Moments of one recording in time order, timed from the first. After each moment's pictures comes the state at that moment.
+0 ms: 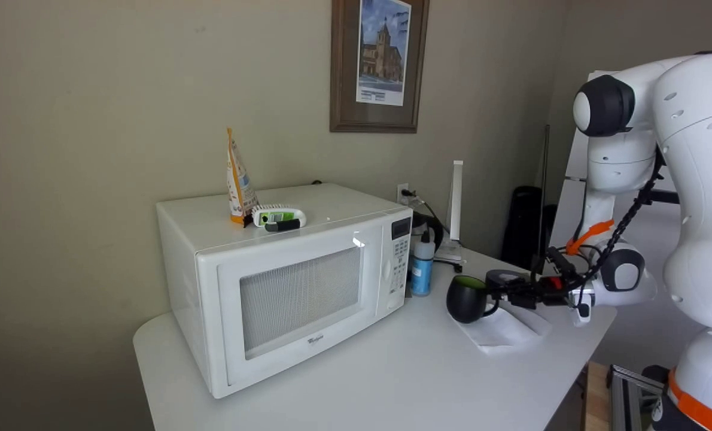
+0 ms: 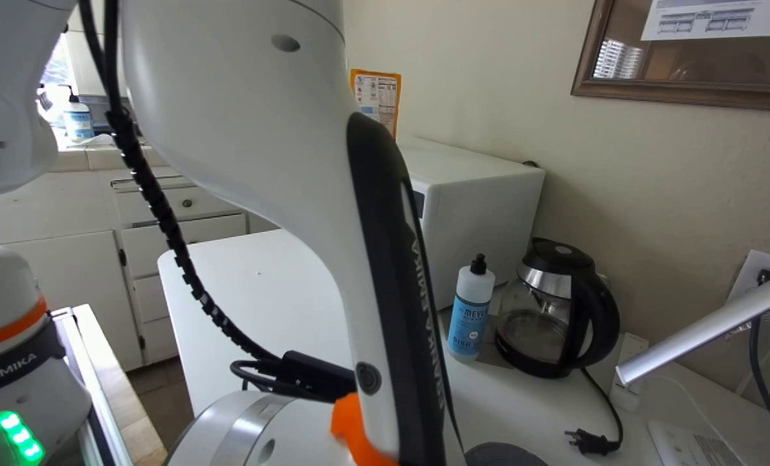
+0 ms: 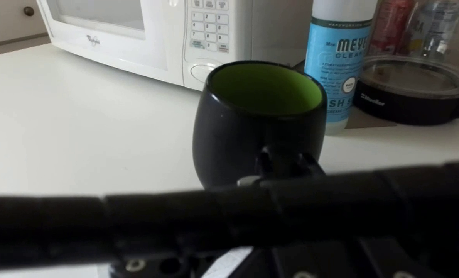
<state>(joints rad) -0.77 0.62 -0.47 -2.38 1.56 1.54 0.19</state>
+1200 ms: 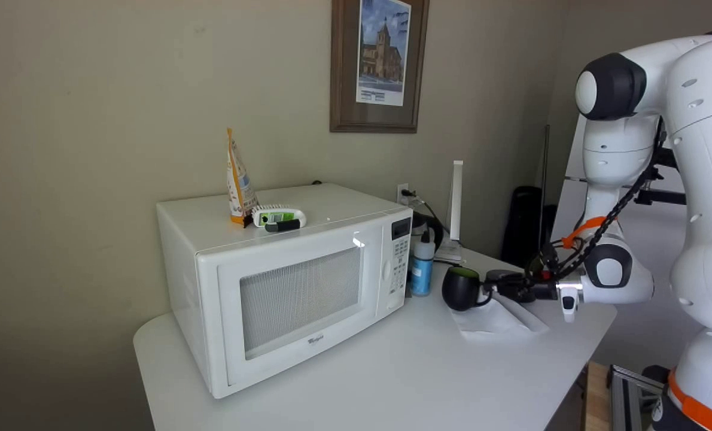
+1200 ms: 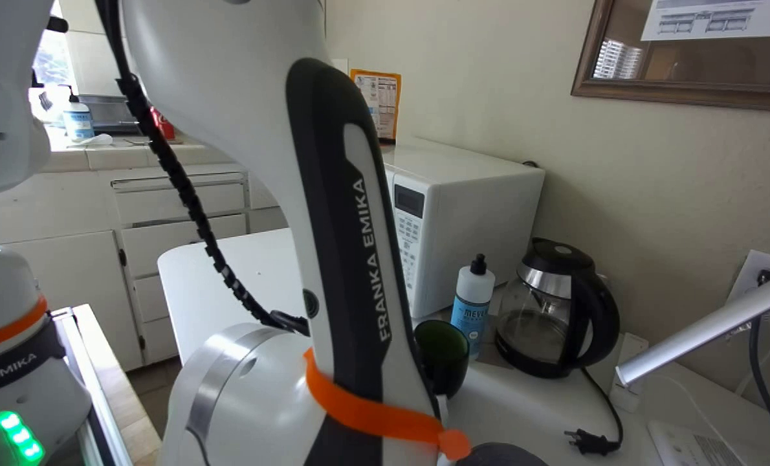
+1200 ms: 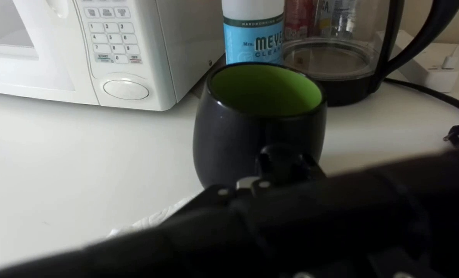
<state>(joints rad) -0.67 0.51 -0.46 -2.50 1.86 1.70 0.29</state>
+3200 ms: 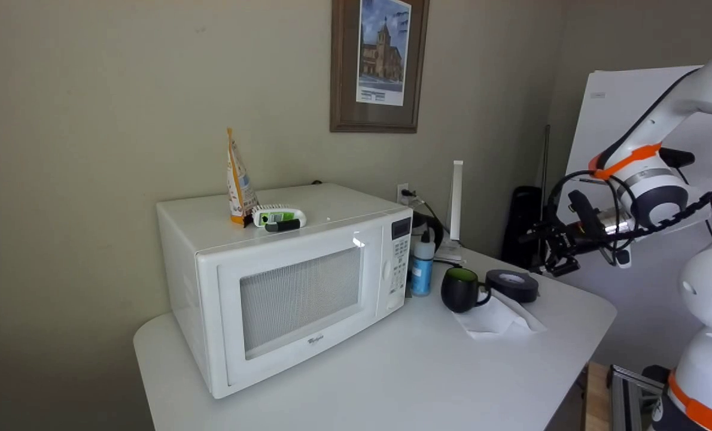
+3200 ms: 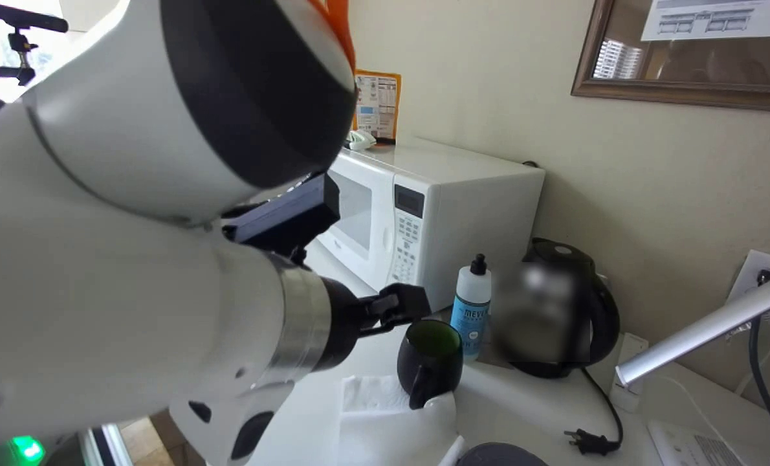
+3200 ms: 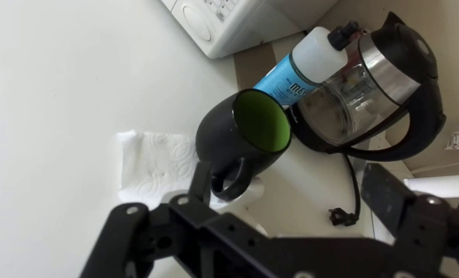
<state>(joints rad) -0.58 -0.22 -0.61 -2.75 1.29 2.25 0.01</state>
